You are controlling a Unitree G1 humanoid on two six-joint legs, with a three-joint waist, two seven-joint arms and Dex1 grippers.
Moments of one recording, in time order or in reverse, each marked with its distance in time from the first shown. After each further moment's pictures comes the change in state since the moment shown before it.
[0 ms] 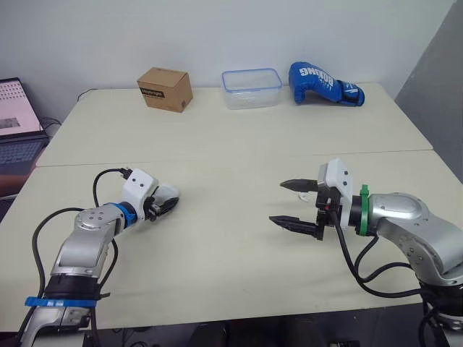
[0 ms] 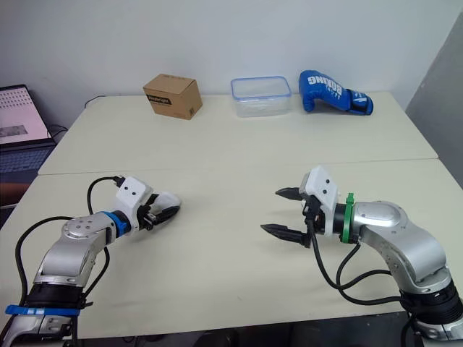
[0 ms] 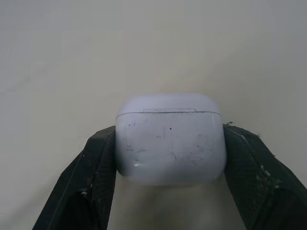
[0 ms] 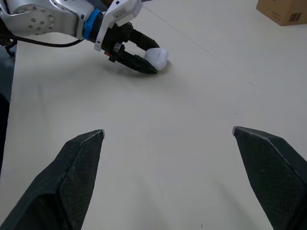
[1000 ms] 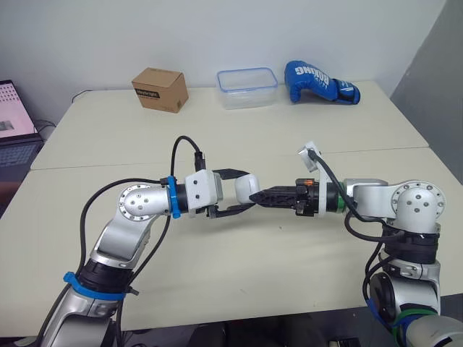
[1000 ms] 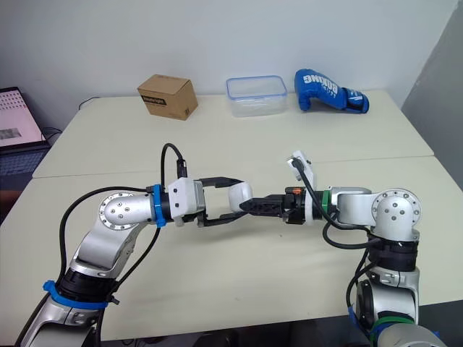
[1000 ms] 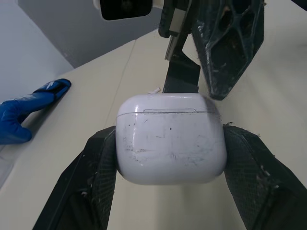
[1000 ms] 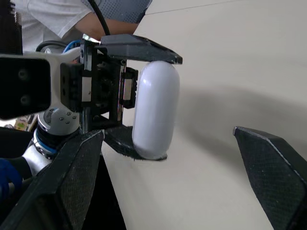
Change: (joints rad) left arm -0.147 -0.108 -0.206 -0.259 -0.026 -0.339 -0.303; right arm -0.296 0.409 -0.303 0.384 0.635 0.771 -0.636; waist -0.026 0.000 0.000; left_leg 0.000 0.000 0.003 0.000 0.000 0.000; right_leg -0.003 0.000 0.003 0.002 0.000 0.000
